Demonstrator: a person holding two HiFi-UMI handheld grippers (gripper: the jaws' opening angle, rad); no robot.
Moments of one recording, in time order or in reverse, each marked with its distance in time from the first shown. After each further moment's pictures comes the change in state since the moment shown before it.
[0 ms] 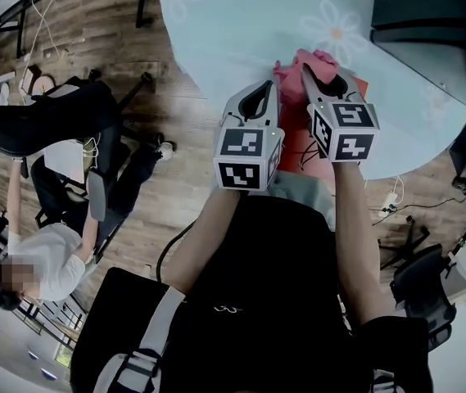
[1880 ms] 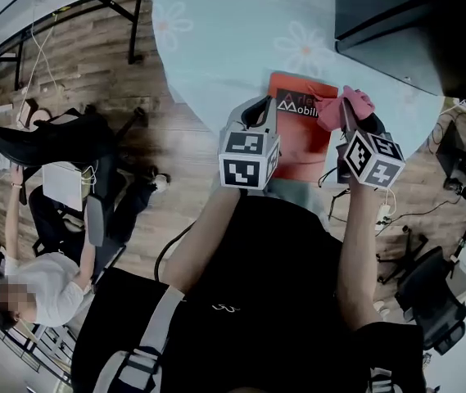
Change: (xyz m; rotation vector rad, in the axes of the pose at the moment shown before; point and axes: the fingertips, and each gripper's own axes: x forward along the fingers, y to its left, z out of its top) left arm -0.003 -0.046 0.012 0.063 -0.021 -0.111; right arm -0.116 -0.099 -0.027 0.220 -0.096 -0.254
